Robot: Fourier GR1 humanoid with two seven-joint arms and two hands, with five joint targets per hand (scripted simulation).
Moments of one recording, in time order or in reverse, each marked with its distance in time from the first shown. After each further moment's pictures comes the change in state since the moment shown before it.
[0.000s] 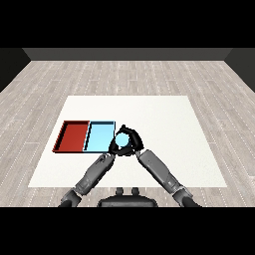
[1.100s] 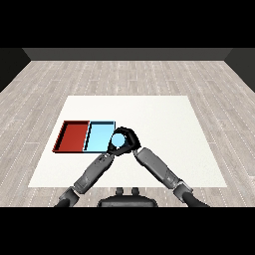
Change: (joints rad) left arm -0.022 0.036 -0.050 0.016 -0.025 0.206 -0.001; right arm -0.082 -0.022 0.077 0.059 -0.101 -0.031 -0.047
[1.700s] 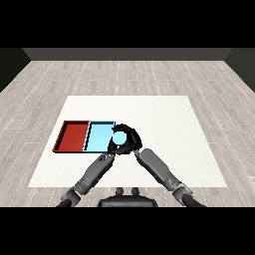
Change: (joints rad) left arm 0.007 -0.025 0.035 0.029 0.082 -0.069 0.000; right arm 0.039 0.015 -0.052 -0.042 -0.045 0.041 0.040
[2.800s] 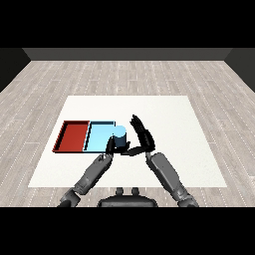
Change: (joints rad) left arm 0.015 0.000 0.042 0.032 -0.062 0.003 -0.030; right arm 0.178 -0.038 -0.134 -0.255 0.048 0.101 0.110
